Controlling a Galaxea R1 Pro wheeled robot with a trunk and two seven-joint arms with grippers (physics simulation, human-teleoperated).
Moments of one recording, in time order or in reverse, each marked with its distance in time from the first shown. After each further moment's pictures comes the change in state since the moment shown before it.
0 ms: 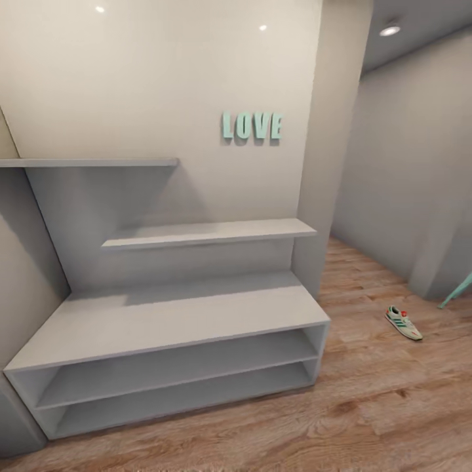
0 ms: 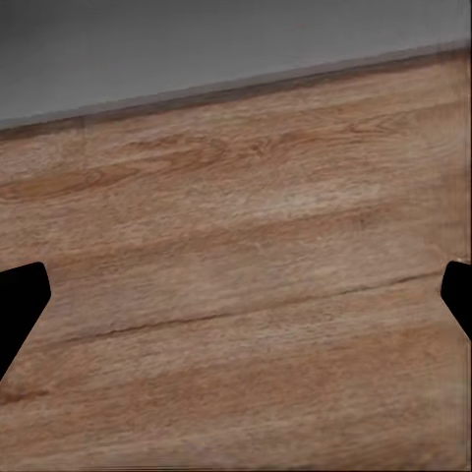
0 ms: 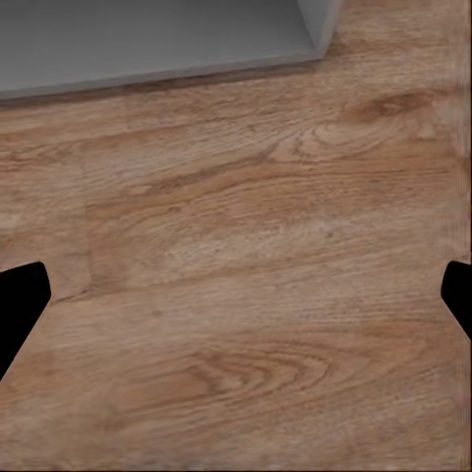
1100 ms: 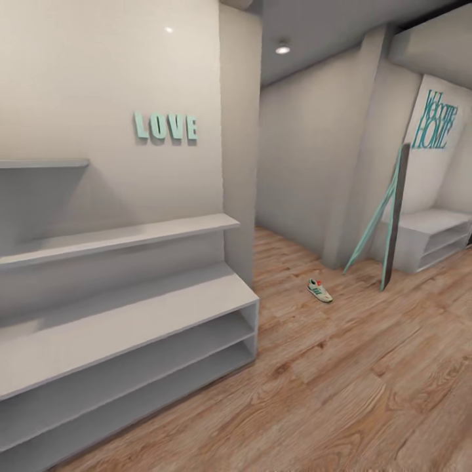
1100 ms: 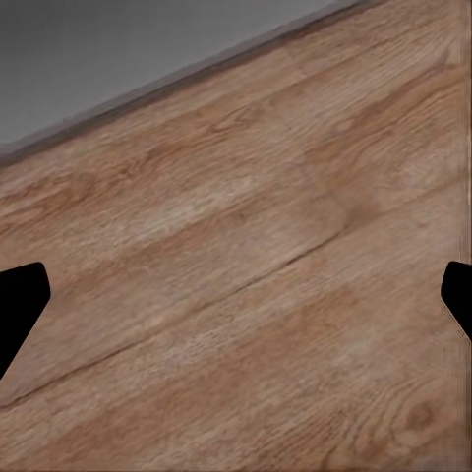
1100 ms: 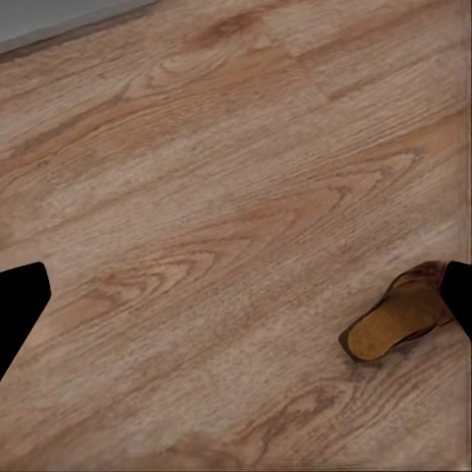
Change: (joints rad) left arm 0.001 -0.004 0.002 0.001 0.003 0.000 0.008; right arm 0.000 0.000 0.000 0.000 -0.003 0.000 0.000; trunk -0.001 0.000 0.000
